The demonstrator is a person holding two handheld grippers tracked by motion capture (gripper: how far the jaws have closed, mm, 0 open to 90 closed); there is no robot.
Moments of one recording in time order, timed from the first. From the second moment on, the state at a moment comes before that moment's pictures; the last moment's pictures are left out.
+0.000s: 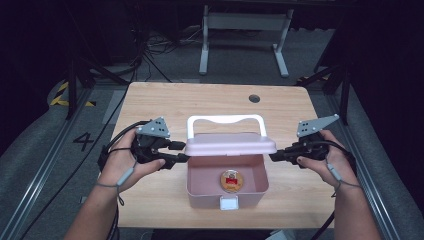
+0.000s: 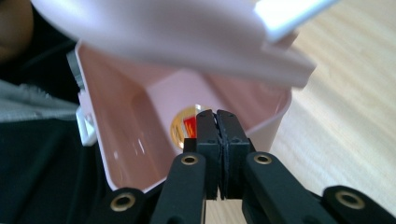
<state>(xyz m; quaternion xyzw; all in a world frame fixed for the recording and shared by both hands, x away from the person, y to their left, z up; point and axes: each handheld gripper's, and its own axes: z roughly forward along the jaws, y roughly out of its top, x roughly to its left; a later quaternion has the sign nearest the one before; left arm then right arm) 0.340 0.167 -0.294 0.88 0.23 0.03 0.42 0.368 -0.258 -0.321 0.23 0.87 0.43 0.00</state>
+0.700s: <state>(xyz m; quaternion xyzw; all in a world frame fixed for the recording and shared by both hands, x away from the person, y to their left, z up) 0.357 0.189 -0.311 0.88 0.26 -0.01 0.40 0.364 -0.257 -0.315 0.23 0.86 0.45 0.00</state>
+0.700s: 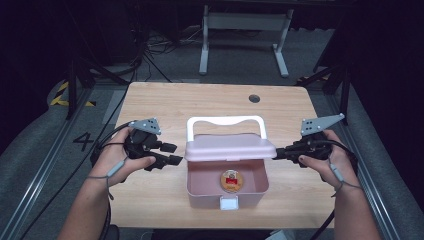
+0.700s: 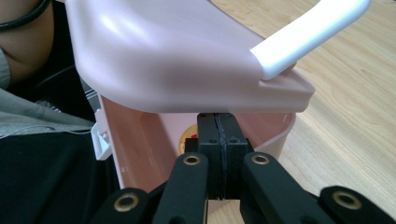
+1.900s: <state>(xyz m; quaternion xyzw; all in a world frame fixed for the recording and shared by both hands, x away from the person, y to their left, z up) 0.425 0.247 -0.371 0.85 0.39 0.08 0.35 0.351 -0.236 -0.324 0.16 0.93 0.34 -0.02</state>
